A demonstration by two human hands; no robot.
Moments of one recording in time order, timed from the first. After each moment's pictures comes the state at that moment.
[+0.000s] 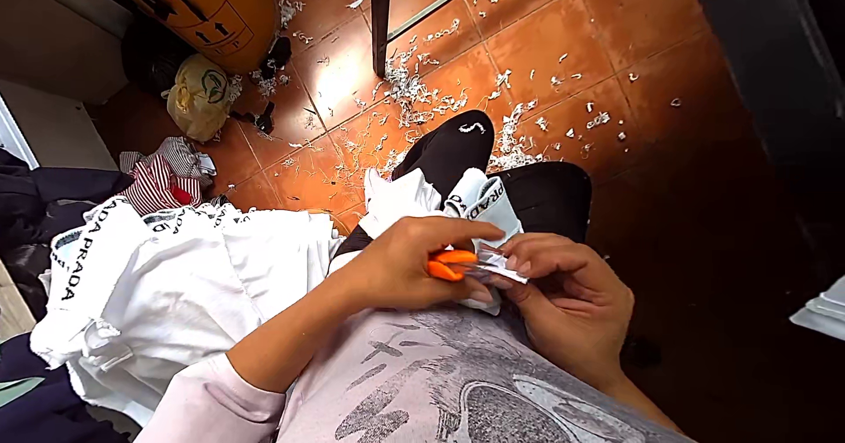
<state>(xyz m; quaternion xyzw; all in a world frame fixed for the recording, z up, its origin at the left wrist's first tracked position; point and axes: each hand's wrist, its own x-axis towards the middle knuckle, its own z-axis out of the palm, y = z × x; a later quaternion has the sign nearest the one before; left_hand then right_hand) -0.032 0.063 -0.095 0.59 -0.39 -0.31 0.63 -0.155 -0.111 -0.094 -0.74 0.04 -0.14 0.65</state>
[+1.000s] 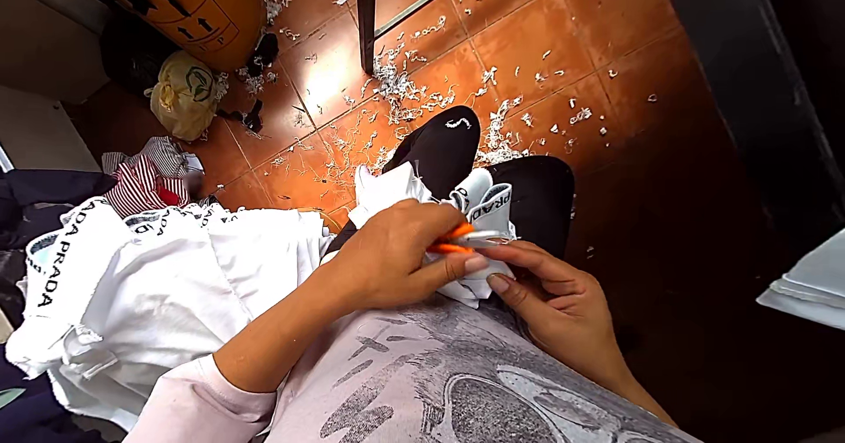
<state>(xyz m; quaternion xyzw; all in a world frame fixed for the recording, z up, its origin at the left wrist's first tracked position) -0.028 0.065 -0.086 0.73 -0.43 -0.24 0.48 -0.175 -0.121 -0.087 -0.71 0.12 -0.02 0.69</state>
